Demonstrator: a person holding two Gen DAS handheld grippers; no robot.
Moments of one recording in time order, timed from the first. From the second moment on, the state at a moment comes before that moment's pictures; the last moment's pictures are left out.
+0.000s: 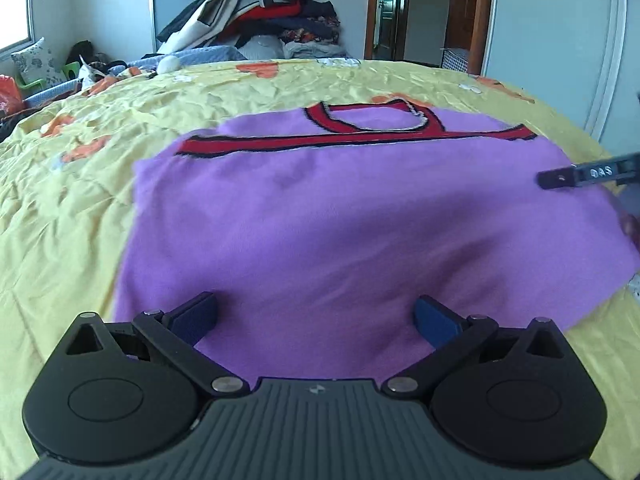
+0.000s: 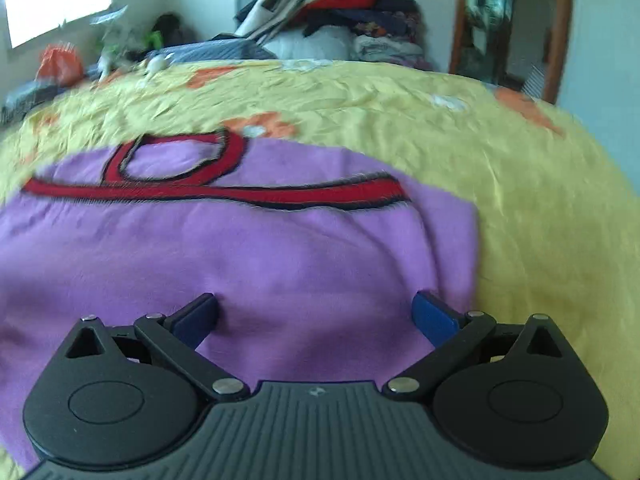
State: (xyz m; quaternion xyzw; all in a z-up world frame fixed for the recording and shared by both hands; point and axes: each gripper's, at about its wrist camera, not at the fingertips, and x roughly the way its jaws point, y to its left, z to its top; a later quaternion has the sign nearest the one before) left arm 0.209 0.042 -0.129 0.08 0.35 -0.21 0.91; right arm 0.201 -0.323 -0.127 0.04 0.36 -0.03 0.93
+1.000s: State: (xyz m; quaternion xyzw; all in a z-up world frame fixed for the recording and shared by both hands) left arm 0.182 0.072 -0.127 0.07 0.35 -0.15 0.92; right arm 0.073 -0.284 -0.116 0.07 0.36 -0.01 0.93
